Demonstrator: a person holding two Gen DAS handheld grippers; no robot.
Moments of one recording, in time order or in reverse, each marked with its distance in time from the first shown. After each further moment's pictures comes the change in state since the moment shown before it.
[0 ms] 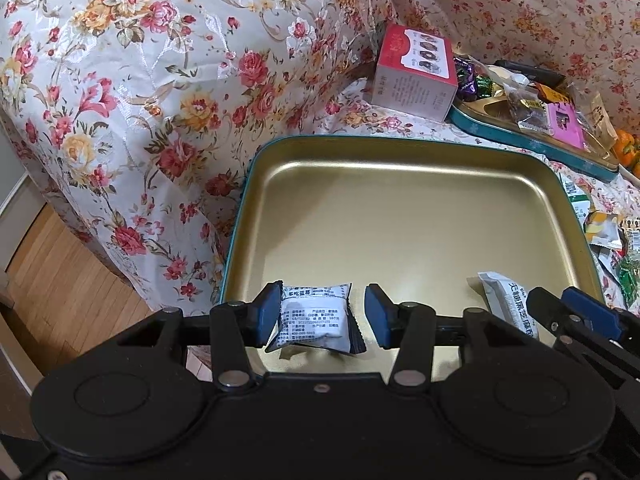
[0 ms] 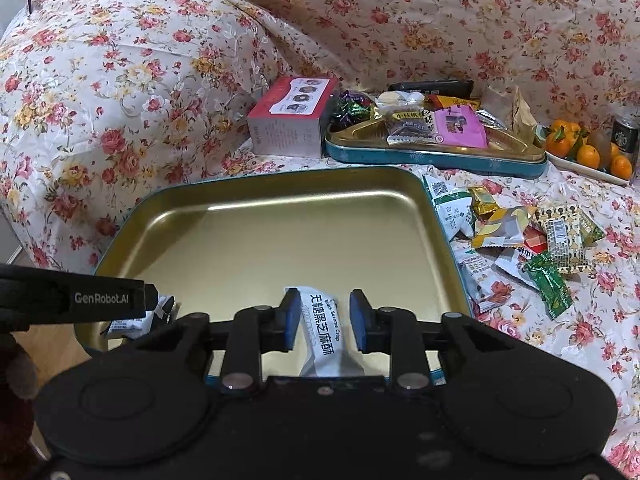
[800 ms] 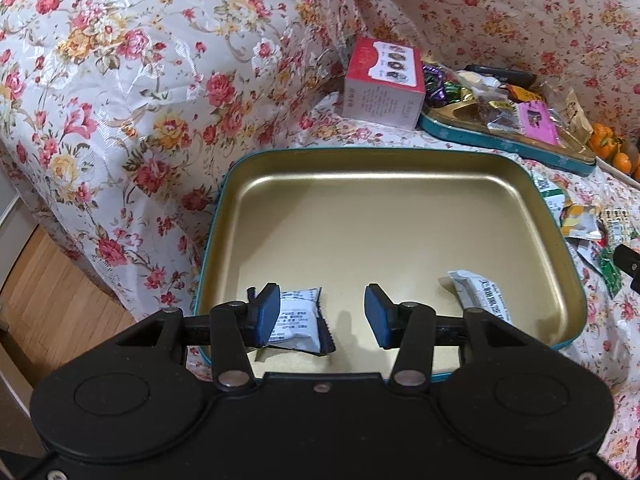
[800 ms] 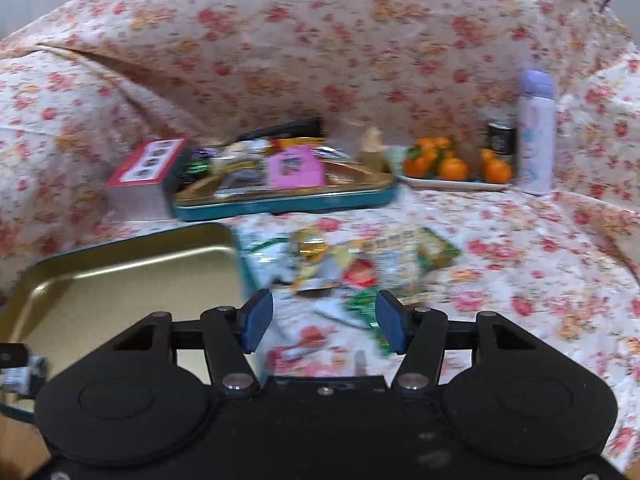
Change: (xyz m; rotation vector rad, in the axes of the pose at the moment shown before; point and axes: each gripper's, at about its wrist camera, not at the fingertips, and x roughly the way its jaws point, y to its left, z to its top) left arm -0.010 -0.013 -0.005 0.055 -0.058 -0.041; right arm -0.018 -0.106 -0.002 0.147 -0.142 -0.275
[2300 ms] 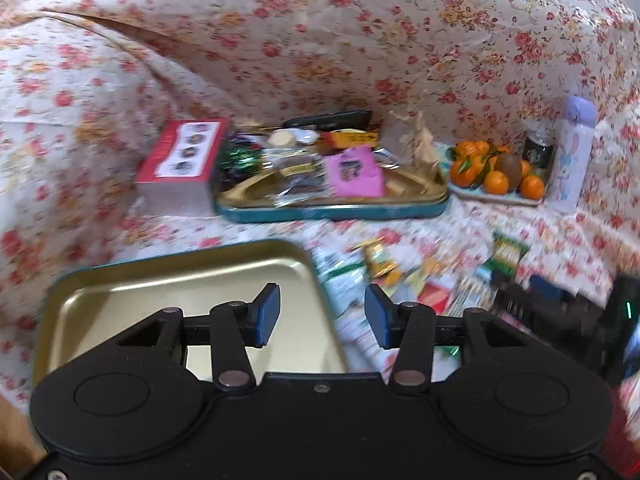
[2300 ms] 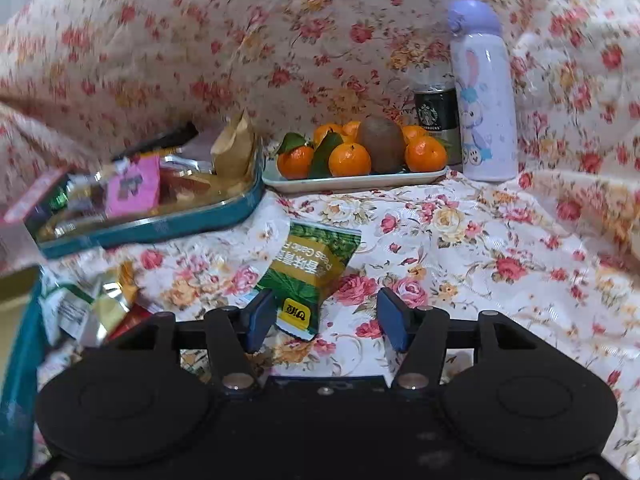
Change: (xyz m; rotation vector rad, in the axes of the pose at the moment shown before) left arm -0.009 -0.176 0.053 0.155 -0.108 -0.201; right arm 0.120 -0.150 0.012 0.106 -0.042 0.026
